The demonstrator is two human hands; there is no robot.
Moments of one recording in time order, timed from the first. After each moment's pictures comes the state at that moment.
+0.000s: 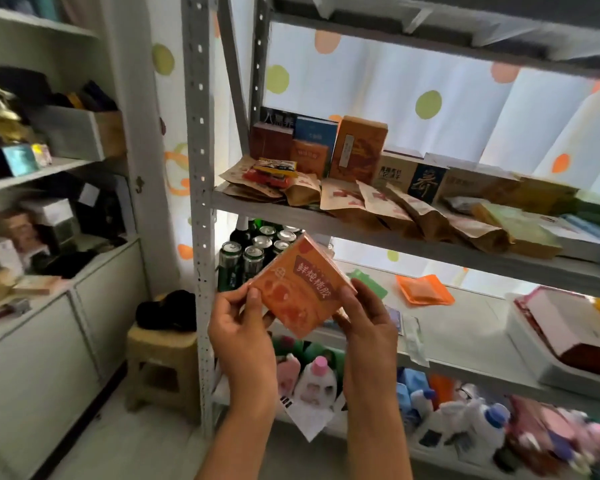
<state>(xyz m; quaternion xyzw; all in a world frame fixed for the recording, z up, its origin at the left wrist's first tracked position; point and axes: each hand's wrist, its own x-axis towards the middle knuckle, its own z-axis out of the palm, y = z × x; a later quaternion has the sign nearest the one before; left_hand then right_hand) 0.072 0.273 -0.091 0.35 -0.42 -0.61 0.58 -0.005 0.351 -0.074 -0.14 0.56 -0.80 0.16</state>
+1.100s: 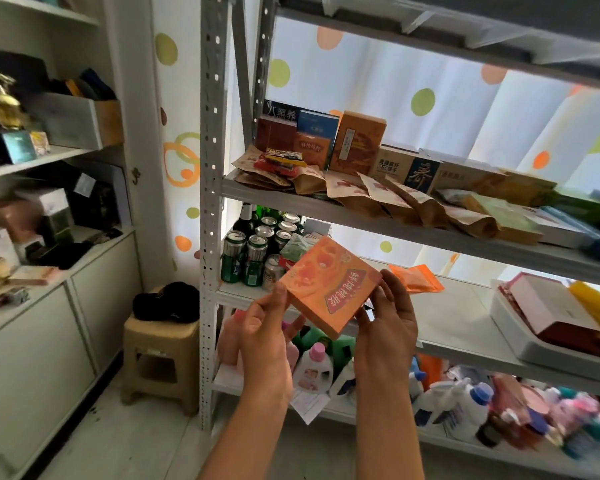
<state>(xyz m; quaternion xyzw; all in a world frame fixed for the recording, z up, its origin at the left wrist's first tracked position) 0.109 0.284 -0.109 0.27 -0.33 -0.80 0.43 0.029 0.359 -0.080 -0.06 0.51 -0.86 0.08</state>
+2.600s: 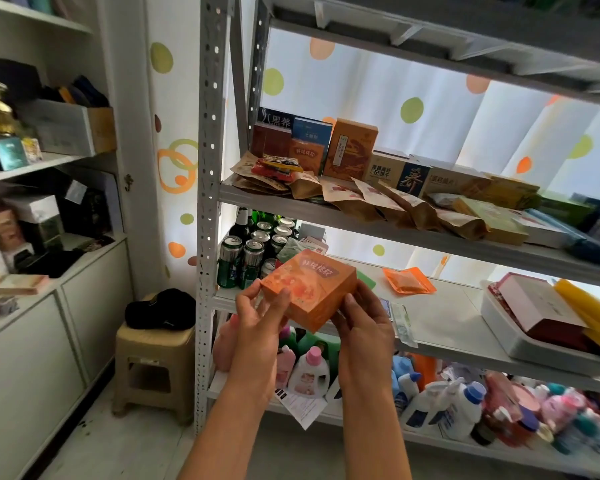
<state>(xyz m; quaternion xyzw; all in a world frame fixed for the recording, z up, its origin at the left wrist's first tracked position) 0.126 0.261 -0.118 0.19 -0.42 -0.80 0.38 0.050 0.351 -0.094 -0.07 0.52 -0.84 0.13</state>
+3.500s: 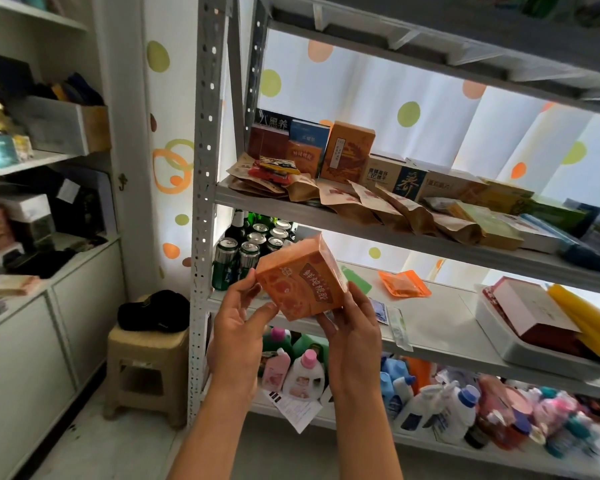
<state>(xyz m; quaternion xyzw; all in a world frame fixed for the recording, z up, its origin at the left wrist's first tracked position) 0.132 0.246 -0.119 0.25 -0.52 -0.70 0.43 0.044 0.343 -0.101 -0.12 0.50 -0.84 0.17</state>
